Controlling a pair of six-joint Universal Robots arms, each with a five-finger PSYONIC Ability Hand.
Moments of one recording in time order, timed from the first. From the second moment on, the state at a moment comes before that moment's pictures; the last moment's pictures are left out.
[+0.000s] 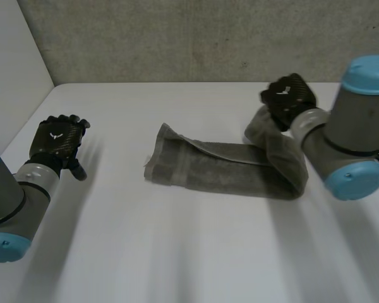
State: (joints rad) left arm 4.56 -1.93 -1.82 3.65 -1.45 3.43; right arm 1.96 -0.99 1.14 -0.03 1.53 2.43; left_hand 0.24 0.23 0.24 0.25 0.05; right_hand 1.32 1.30 1.32 1.33 1.15
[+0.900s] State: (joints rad) left arm 4.40 -1.92 -1.78 3.66 -1.45 3.44; right arm 1.45 -1.17 1.57 -0.03 1.37 2.47; left_hand 0.24 0.23 0.24 0.25 0.05; right_hand 0.23 0.23 0.24 0.25 0.06
